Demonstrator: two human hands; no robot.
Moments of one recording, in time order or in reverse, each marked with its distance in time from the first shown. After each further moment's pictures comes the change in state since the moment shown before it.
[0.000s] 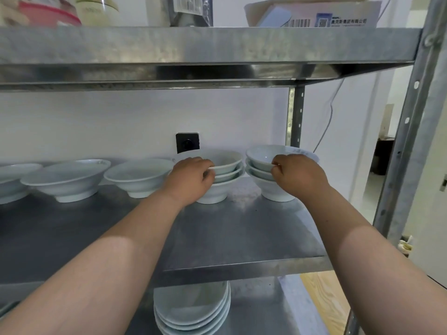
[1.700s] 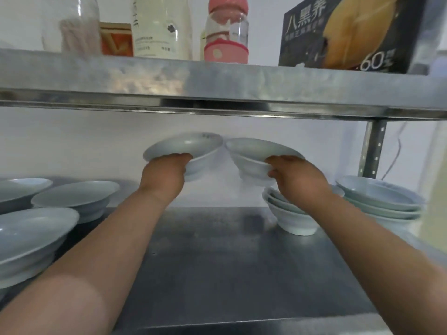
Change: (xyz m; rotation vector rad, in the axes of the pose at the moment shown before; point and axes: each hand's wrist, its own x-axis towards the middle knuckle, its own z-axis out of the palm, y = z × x) left_hand -0.046 -0.256 -0.142 0.229 0.142 -0.199; right_hand 0.056 -0.276 -0.018 -0.030 0.079 -0.153
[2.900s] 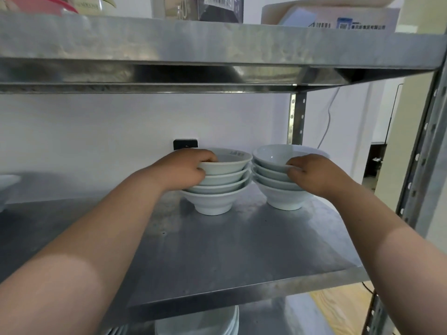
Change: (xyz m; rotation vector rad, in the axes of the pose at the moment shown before) left_hand 0.021 0.257 0.030 -0.390 -0.485 0.233; right_hand -0.092 0.270 -0.005 0.149 -0.189 0.202
